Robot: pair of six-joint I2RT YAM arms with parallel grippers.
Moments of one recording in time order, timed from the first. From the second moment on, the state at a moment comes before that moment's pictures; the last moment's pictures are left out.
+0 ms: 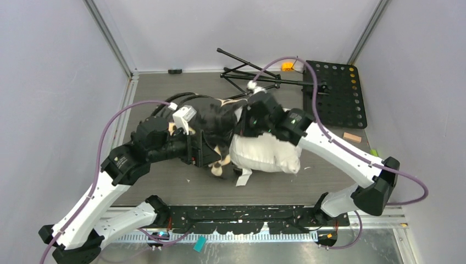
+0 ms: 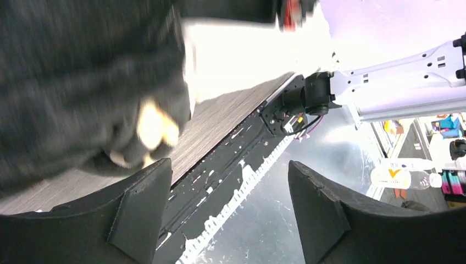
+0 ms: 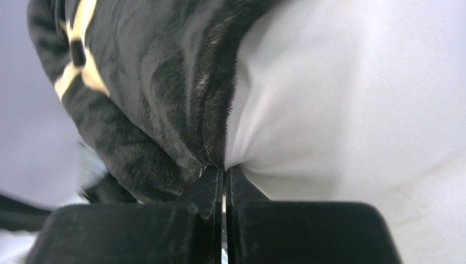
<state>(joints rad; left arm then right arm) -0.72 0.83 1.16 -0.81 0.31 -0.55 0.95 1.41 1.45 -0.75 0.14 0.72</state>
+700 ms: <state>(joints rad) -0.72 0.99 1.01 -0.66 0.01 -0.54 0.46 1.58 1.35 -0.22 -0.44 1.12</state>
